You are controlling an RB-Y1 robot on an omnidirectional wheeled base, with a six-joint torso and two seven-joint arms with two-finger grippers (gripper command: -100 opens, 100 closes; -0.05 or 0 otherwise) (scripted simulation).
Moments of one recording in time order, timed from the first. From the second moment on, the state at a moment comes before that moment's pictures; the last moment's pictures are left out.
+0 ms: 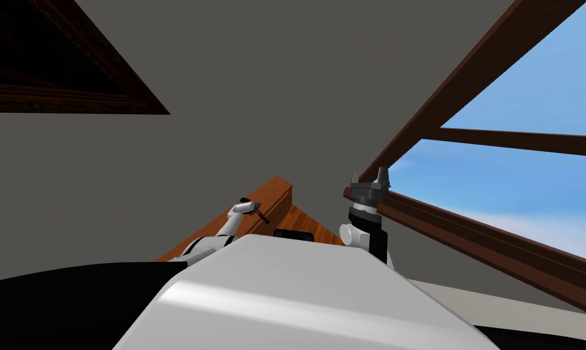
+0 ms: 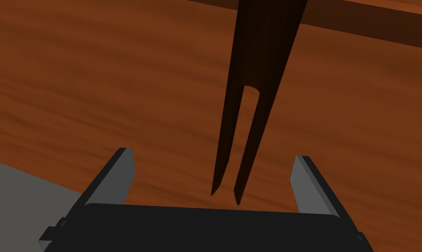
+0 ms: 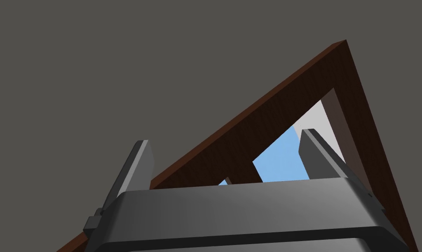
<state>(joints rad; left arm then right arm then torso) -0.18 0.33 0.18 -0.90 0.34 0.77 -0.77 0.48 0.03 0.02 -2.34 -0.09 -0.38 -0.09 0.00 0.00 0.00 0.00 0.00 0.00</state>
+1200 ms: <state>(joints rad) -0.32 0.38 0.21 -0.58 0.39 0.99 -0.89 0.48 0.03 0.02 -2.34 -0.09 -0.38 -0.09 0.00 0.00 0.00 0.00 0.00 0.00</state>
